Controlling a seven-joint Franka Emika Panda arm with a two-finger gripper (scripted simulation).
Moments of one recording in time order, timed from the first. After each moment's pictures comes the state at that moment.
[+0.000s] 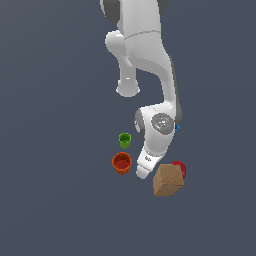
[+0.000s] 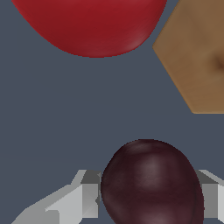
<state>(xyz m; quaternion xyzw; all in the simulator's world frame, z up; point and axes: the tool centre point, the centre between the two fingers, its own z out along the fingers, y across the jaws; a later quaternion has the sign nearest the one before) 0.051 0.104 0.030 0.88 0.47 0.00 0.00</state>
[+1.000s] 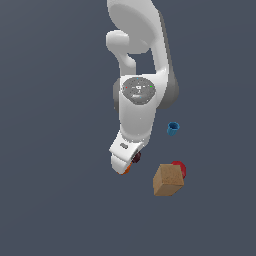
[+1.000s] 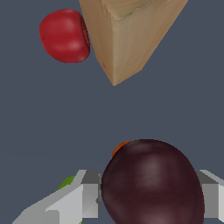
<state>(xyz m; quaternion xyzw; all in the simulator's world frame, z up) 0.076 0.022 0.164 0.88 0.47 0.00 0.00</state>
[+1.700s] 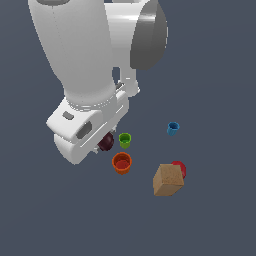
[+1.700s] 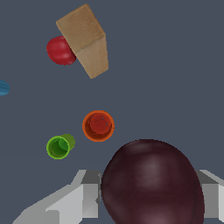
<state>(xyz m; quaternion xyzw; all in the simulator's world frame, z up) 0.106 -0.065 0.306 0.88 0.47 0.00 0.00</state>
